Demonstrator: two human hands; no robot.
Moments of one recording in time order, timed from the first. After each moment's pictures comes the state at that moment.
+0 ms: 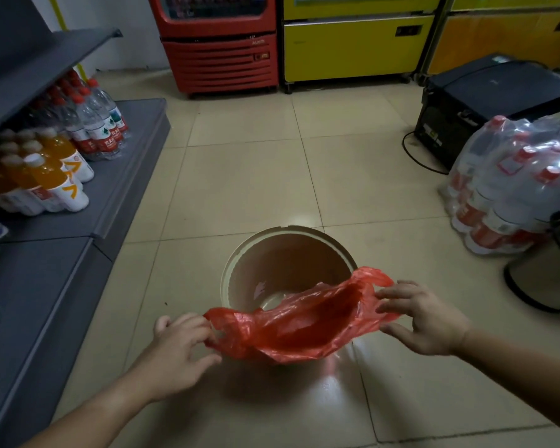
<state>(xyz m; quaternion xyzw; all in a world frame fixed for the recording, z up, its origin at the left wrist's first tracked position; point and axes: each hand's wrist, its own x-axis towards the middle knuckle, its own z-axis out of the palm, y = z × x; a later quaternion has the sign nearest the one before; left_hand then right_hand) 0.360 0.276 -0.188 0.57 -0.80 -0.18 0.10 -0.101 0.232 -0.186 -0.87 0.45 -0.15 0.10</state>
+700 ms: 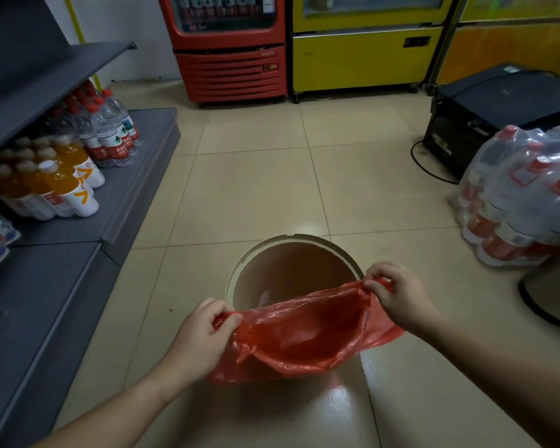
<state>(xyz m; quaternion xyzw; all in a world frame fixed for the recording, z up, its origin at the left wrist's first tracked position) 0.315 0.250 -0.184 0.65 -0.64 -0.30 0.28 -0.050 0.184 -0.197 -0.70 0.61 -0.30 0.22</state>
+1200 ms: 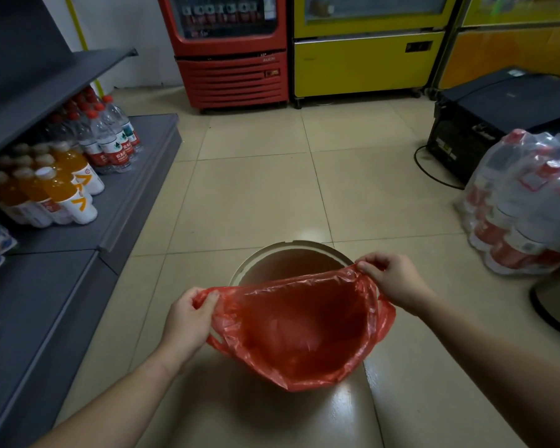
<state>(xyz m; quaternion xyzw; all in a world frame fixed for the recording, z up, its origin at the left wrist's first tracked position) 0.331 0.198 -0.208 0.73 -0.43 -0.36 0.39 -0.041 0.129 -0.191 -0.60 0.64 -0.32 0.35</state>
